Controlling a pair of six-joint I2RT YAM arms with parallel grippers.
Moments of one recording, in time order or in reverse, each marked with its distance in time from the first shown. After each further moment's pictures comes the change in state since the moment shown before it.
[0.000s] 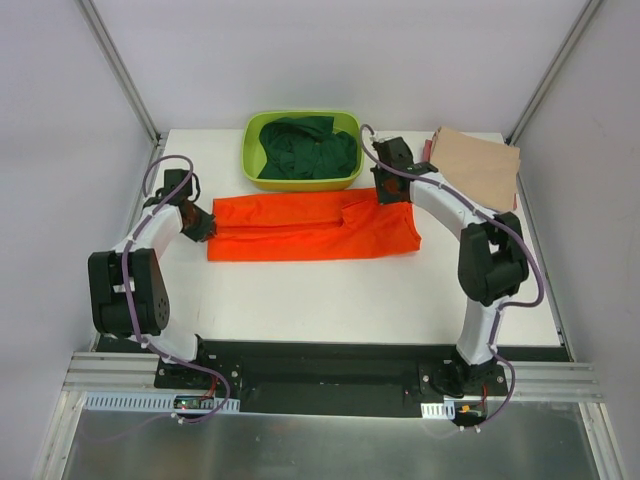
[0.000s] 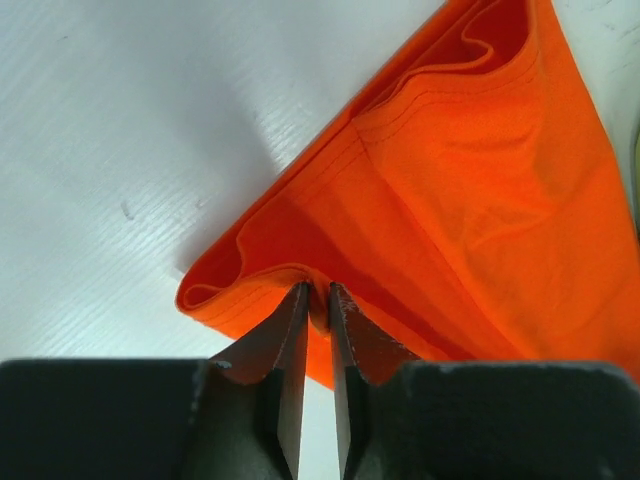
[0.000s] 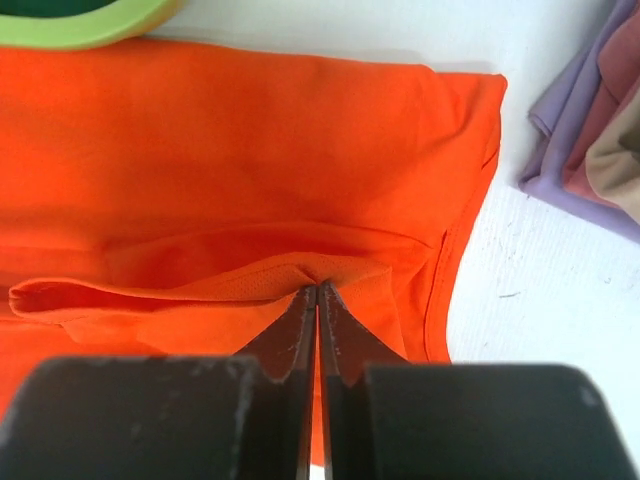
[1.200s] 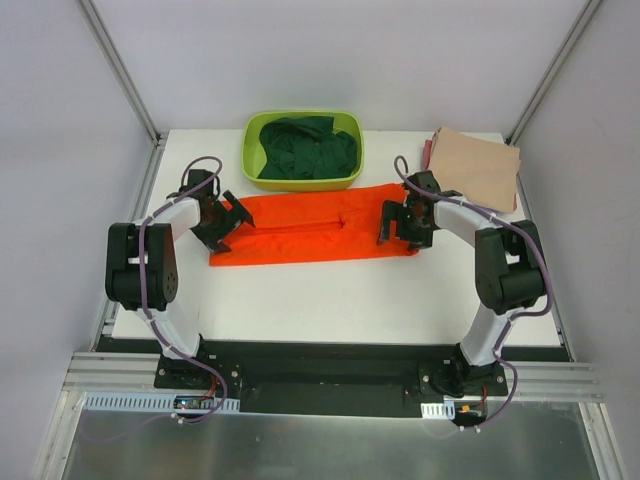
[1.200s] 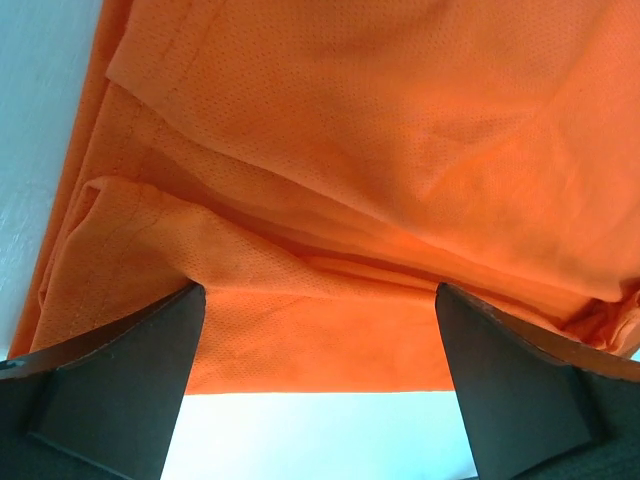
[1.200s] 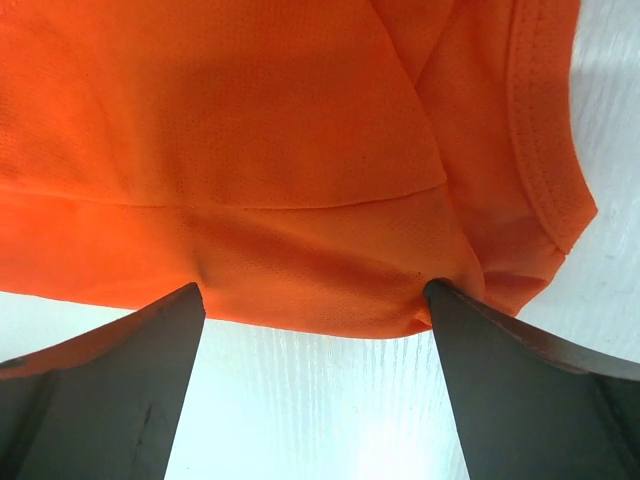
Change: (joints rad) left arm -0.098 0.225 0.080 0.056 0.231 0.121; right arm -0.144 -0.091 -0.362 0.004 -0.347 0.216
